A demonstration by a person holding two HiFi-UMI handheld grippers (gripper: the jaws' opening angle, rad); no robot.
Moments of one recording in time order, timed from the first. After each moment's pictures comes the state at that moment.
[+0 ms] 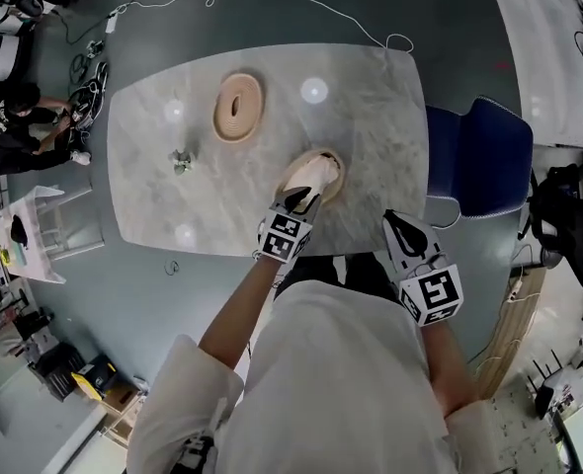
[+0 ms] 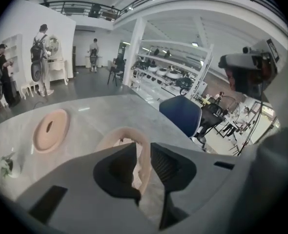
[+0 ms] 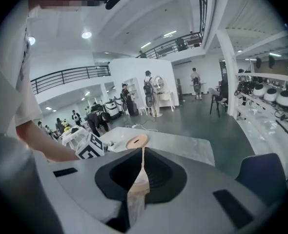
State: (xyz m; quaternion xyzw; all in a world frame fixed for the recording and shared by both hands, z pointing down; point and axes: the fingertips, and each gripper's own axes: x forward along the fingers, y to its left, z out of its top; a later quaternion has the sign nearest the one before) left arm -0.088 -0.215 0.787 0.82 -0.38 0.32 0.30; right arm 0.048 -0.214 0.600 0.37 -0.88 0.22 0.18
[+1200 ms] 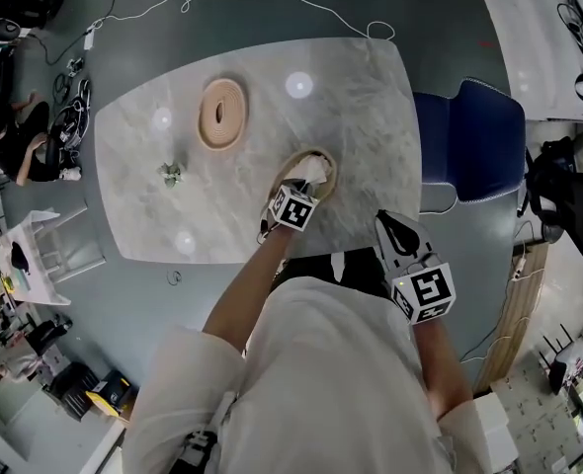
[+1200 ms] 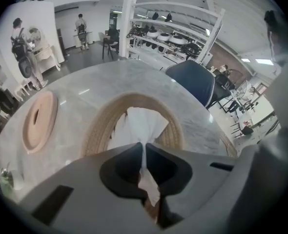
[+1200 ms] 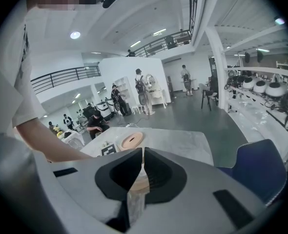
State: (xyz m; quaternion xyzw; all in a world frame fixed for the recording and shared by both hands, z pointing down) left arm -0.099 -0.217 0.898 0.74 -0.32 0.49 0.33; right arm 0.048 -0.204 0.620 0.42 -0.85 0.25 0.18
